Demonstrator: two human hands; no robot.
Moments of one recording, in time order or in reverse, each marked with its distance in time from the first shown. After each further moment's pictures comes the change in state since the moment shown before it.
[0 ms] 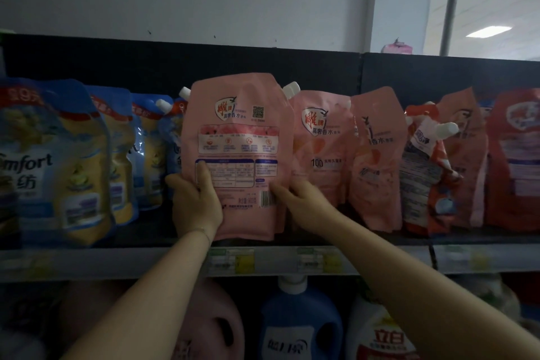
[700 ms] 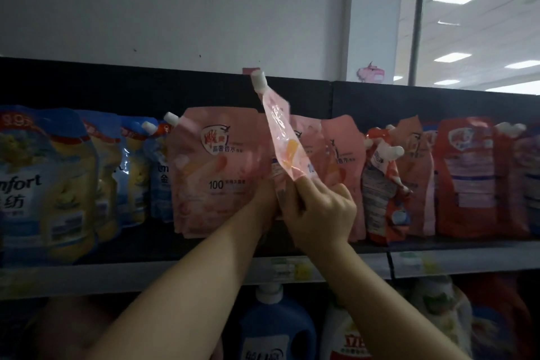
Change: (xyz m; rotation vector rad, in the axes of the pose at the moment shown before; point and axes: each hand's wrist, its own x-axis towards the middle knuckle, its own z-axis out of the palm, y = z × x) left_hand -0.049 0.079 0.074 -0.336 -0.881 -0.351; right_hand -0.060 -0.025 -0.033 -0.693 1.119 -0.723
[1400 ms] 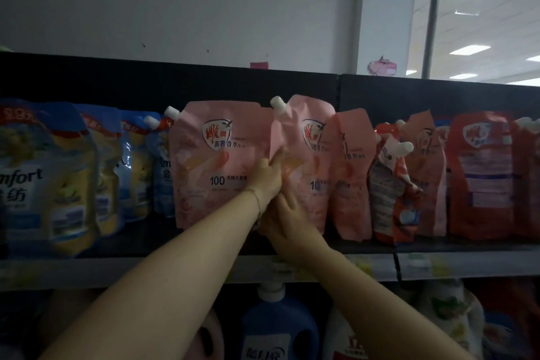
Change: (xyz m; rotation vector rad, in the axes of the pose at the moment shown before) left_hand 0.020 0.016 0.001 0.290 0.249 0.226; right_hand -0.045 0.013 0.042 0.603 -0.804 0.183
